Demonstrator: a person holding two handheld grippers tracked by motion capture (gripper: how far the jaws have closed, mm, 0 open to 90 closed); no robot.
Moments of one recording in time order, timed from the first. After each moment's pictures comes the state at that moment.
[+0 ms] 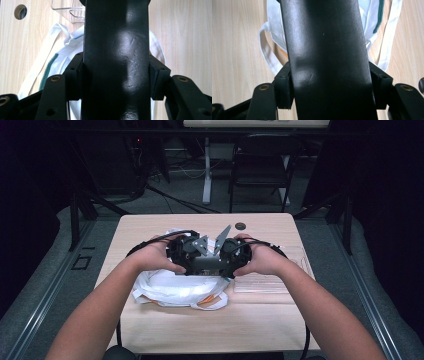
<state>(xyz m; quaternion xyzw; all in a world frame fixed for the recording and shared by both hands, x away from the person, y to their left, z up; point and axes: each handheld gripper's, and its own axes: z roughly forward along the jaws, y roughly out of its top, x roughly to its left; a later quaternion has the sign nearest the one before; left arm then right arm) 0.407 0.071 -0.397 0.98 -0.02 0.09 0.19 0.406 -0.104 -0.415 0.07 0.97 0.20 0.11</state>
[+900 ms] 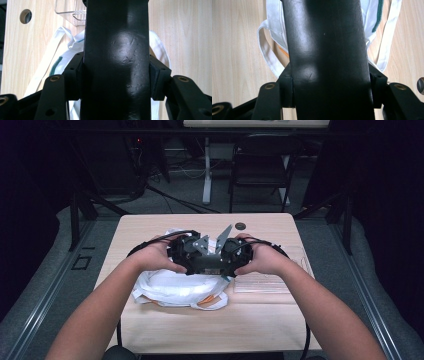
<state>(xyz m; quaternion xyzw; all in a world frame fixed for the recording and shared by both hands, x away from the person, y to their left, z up) 0.407 0.069 -0.397 0.97 -0.03 0.11 0.19 0.406 -0.107 -0.417 0.08 0.97 0.21 0.11</state>
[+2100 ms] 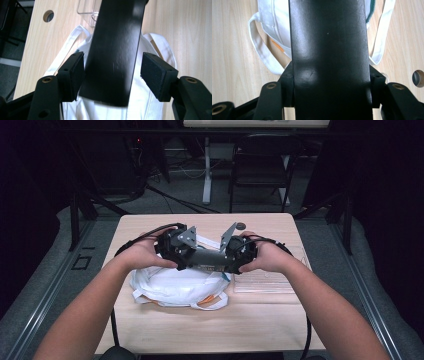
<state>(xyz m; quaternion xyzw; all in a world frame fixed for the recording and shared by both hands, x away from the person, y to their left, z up) 0.406 0.100 -0.379 0.96 0.02 0.14 0.23 0.415 -0.121 -0.415 0.08 0.97 0.19 0.11</state>
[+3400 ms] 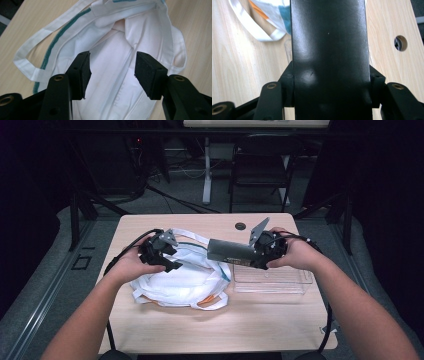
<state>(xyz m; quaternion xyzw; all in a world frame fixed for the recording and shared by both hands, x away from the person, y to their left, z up) 0.409 0.150 -0.416 0.94 0.19 0.11 0.25 0.418 -0.196 -0.406 0.13 0.97 0.19 0.13</state>
